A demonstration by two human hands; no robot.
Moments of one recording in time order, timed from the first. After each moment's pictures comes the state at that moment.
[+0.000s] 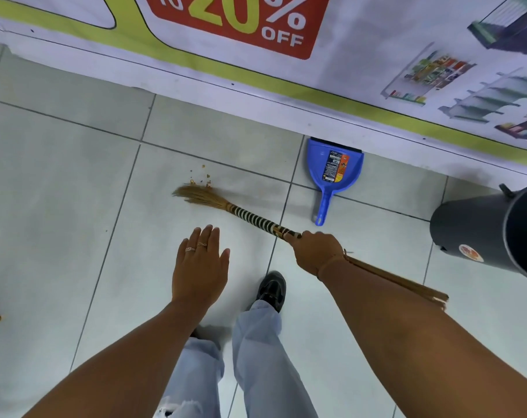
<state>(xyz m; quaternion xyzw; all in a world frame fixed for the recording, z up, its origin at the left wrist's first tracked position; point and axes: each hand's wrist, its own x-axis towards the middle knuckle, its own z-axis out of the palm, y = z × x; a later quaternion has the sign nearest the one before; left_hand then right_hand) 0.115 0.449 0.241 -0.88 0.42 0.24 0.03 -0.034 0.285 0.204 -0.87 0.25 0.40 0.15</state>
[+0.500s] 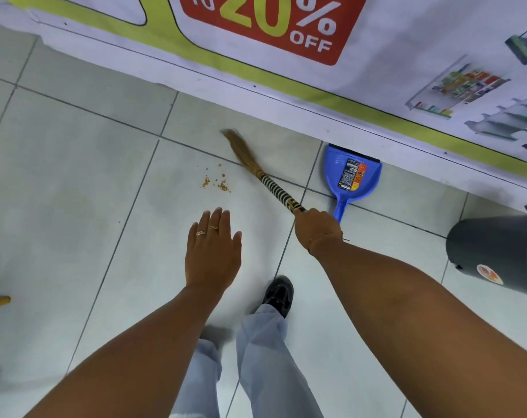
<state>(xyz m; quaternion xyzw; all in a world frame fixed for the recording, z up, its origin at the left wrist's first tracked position) 0.130 0.435 0.244 -0.90 0.38 0.23 0.01 0.027 0.272 0.199 -0.84 0.37 0.37 0.15</state>
